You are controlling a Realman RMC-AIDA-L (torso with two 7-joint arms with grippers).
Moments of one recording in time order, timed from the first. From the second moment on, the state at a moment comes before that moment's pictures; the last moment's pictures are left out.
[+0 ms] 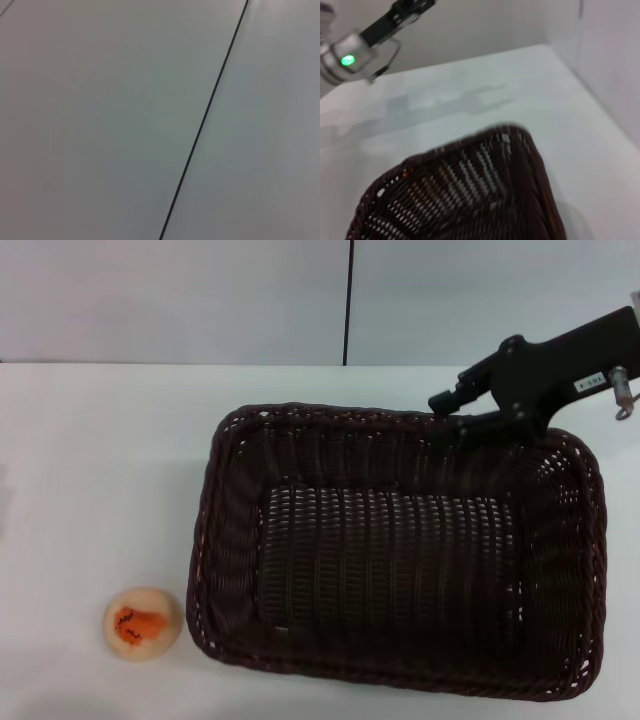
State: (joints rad) left arm -0.13 -2.07 -0.68 -0.05 2.03 1.82 -0.63; right arm 0.86 1.92 -0.92 -0.73 -2.15 -1.67 1.61
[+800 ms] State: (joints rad) left arm -0.17 -2.05 -0.38 0.14 2.03 1.85 -0.78; right arm 0.55 2.03 -0.63 -0.66 -1.55 -1.46 1.30
